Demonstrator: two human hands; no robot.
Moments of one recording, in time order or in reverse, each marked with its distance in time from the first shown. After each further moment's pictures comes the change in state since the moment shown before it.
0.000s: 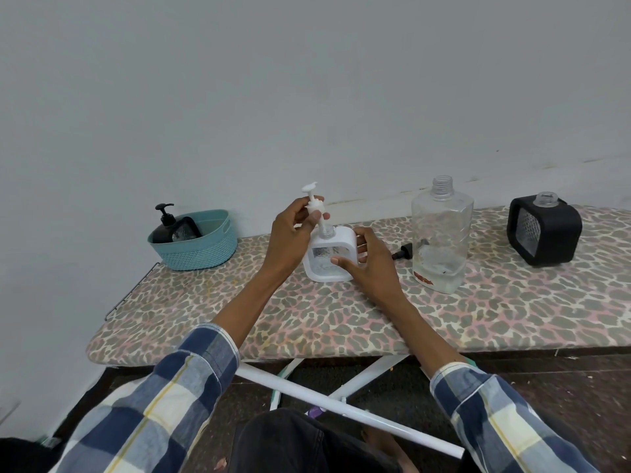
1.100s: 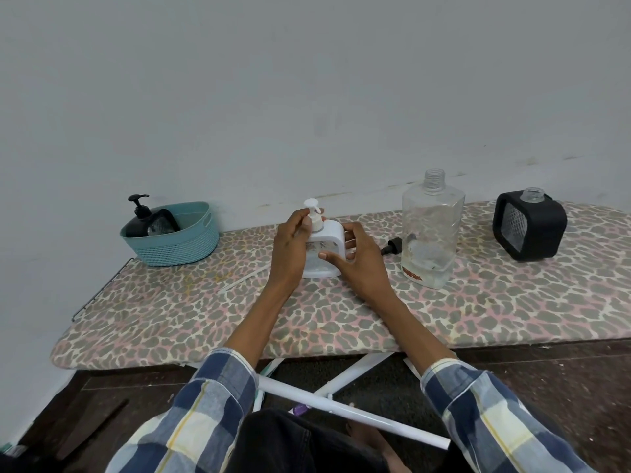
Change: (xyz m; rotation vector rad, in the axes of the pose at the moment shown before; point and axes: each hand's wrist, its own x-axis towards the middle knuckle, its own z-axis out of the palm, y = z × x) left_hand -0.019 -0.029 0.037 -0.175 0.053 -0.177; right_hand -0.001 -0.003 -0.001 0.007 0.004 0.012
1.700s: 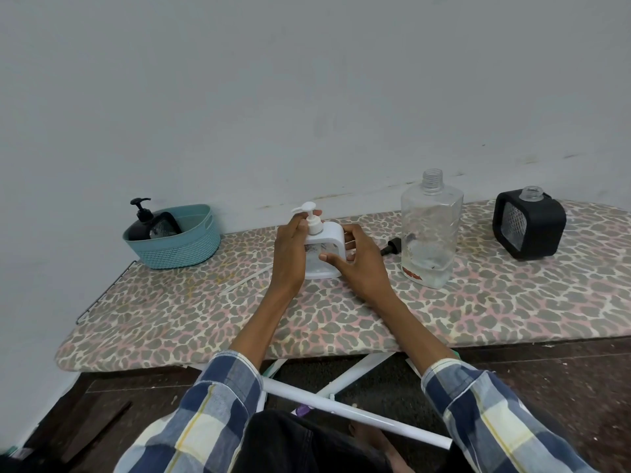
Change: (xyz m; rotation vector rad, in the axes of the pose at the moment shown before) left_hand -0.002 -0.003 0.002 -0.055 0.013 0.007; right_hand 0.000 -0.001 0.000 0.018 -0.006 -0.002
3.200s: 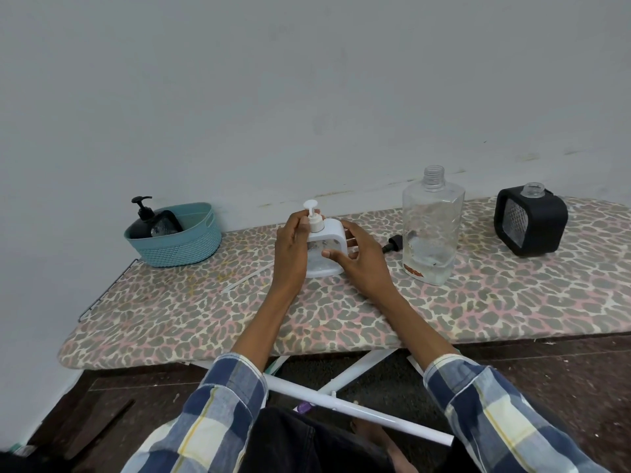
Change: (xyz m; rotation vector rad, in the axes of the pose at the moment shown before) left_hand -0.011 0.008 0.001 0.021 0.035 0.007; right_hand 0.000 0.001 -0.001 0.014 -0.012 -0.012
